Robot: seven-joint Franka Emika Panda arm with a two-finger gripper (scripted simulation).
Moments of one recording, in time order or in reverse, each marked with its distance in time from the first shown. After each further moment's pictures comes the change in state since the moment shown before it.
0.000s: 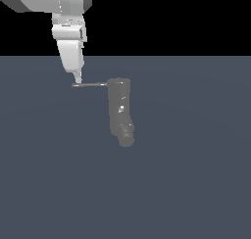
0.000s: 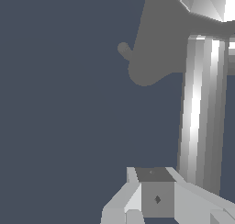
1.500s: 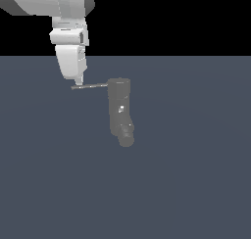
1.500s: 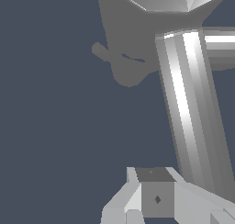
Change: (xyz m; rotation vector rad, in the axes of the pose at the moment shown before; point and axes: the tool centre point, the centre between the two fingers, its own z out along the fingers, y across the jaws) arm 0.005 0.029 0.011 0.004 -0.004 0.061
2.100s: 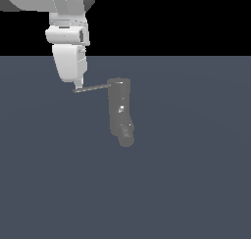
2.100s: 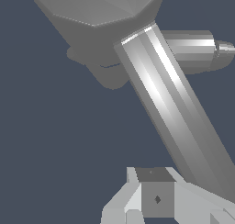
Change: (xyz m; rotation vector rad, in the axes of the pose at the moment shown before) arm 0.005 0.034 0.000 0.000 0.001 0.007
